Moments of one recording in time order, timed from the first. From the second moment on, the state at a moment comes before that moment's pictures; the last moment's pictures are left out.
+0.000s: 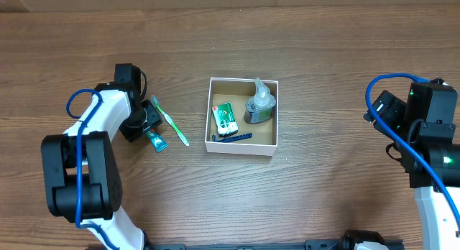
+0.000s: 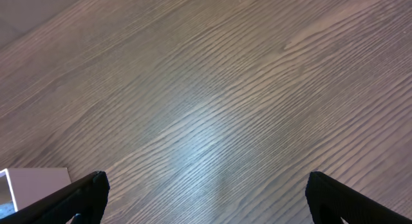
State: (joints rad) left arm 0.05 1.90 1.19 -0.77 -0.02 -0.58; right arm -0.10 1.06 1.18 -1.01 0.25 0.46
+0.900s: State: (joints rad) left arm 0.05 1.91 1.17 -0.71 -0.10 -0.57; right arm -0.10 1.06 1.18 -1.01 0.25 0.46
